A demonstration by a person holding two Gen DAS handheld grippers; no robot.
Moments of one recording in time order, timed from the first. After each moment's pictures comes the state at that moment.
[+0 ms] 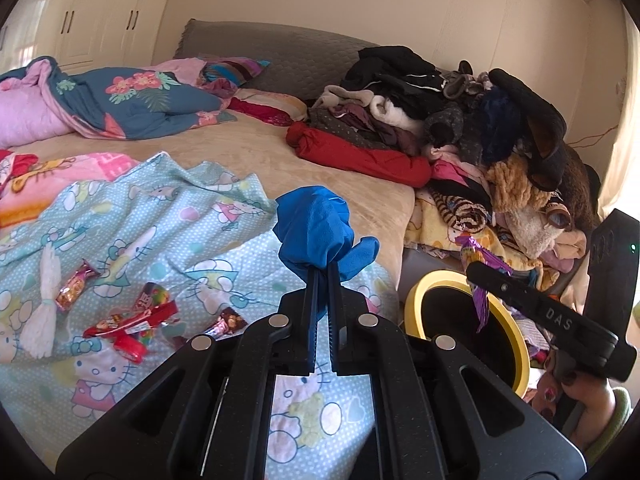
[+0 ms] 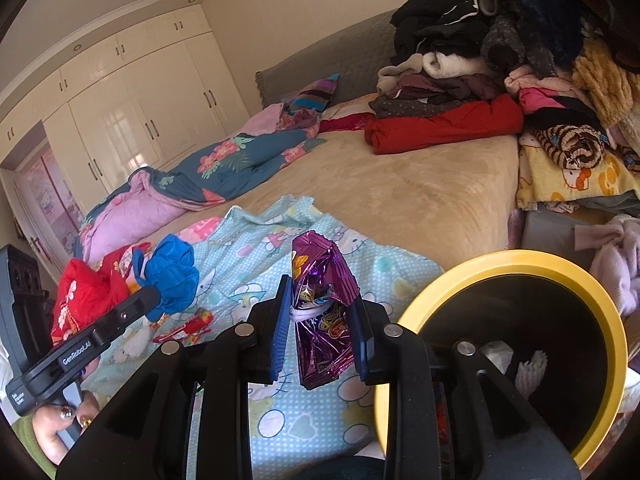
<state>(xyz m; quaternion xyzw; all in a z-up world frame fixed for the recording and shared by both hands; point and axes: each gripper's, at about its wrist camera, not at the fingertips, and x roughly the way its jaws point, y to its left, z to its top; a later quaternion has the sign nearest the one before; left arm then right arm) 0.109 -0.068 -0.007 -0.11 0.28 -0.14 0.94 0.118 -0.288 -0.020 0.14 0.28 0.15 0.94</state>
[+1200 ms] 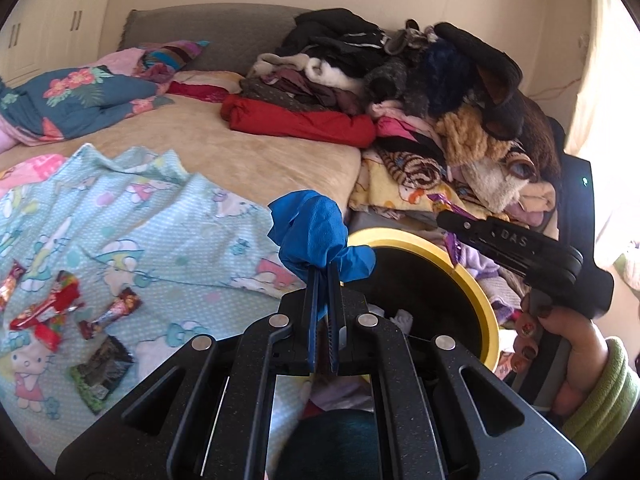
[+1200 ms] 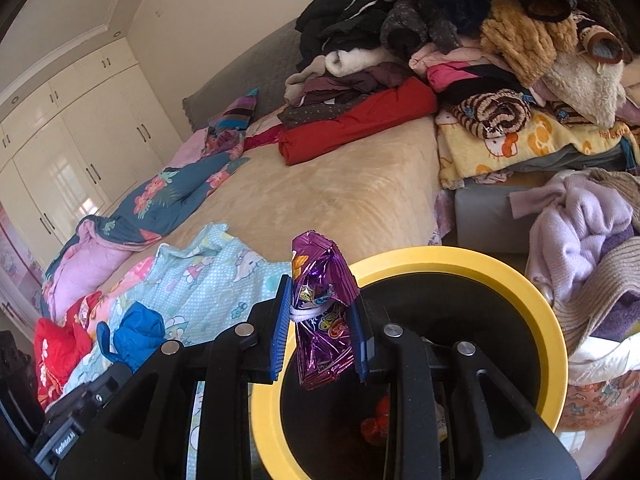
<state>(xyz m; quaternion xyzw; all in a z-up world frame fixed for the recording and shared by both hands) 0.107 -0.164 -0.026 -0.06 0.31 -0.23 0.92 0.126 -0.392 -0.043 0.21 0.30 0.04 0.93</state>
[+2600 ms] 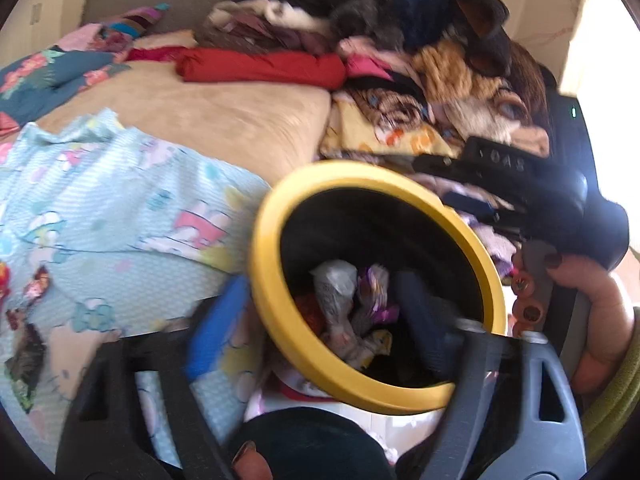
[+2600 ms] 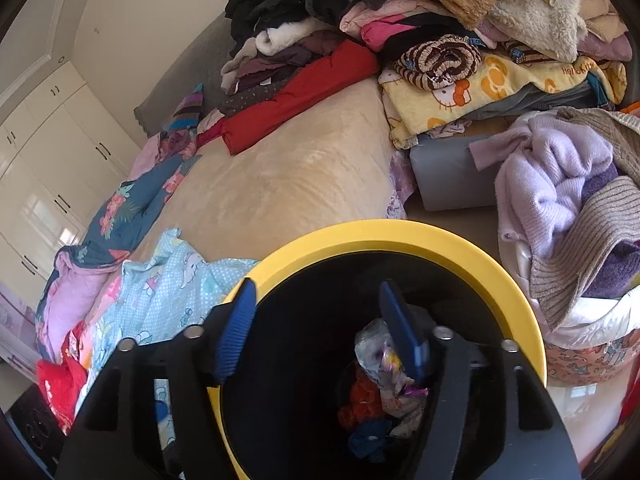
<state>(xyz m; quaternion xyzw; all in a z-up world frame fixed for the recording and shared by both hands) 0.127 -0.224 -0.076 -0.03 0.37 -0.26 0.89 0.144 -0.440 -0.082 0.27 0.34 -0.01 0.90</state>
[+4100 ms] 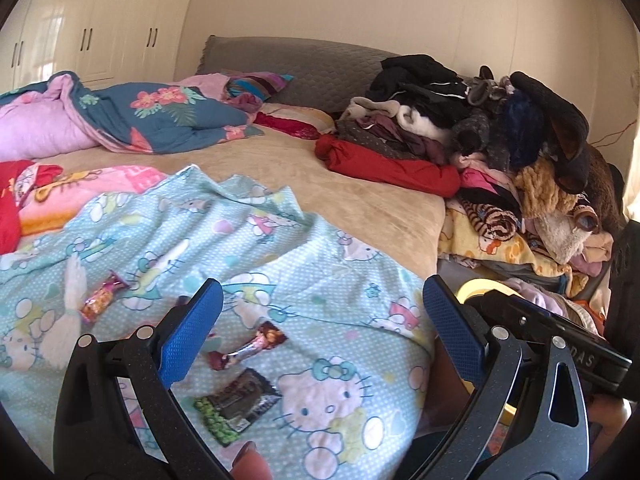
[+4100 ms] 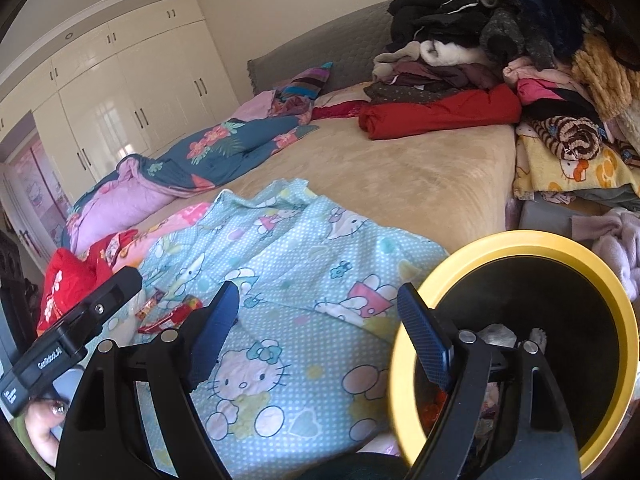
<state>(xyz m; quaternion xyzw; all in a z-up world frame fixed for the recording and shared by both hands) 0.115 -0.049 -0.017 -0.09 0.26 -0.08 0.96 0.122 -0.249 -0.042 0.12 0.31 0.15 0.93</state>
